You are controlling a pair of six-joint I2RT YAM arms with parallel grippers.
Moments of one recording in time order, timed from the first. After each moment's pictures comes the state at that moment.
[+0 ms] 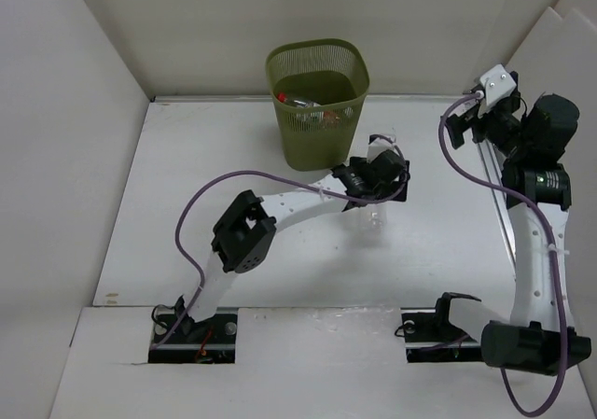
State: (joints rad) left arm -1.04 2.14 1.83 -0.41 -0.36 -0.68; right arm -0.16 1.10 1.36 -0.35 -0.56 -0.53
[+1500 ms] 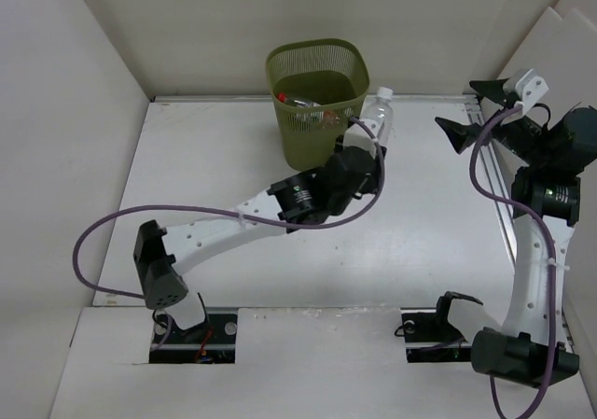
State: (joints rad) left arm -1.17 1.63 1.61 -0.35 -0.56 -0.40; right arm -0.28 1.02 1.32 -0.09 -1.01 -0.23
